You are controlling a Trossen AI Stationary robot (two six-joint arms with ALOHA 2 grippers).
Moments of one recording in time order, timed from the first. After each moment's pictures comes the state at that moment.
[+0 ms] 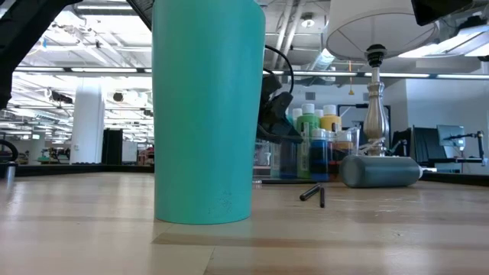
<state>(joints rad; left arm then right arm) 0.20 2.02 1.19 0.30 -0.15 -0.11 0.85 1.56 0.73 0.39 0.71 0.16</state>
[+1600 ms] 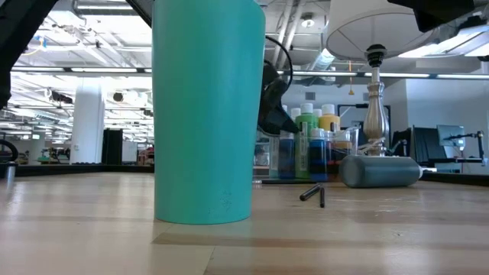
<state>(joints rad) 0.20 1.94 1.18 0.21 -0.13 -0.08 0.86 1.56 0.73 0.37 0.71 0.20</state>
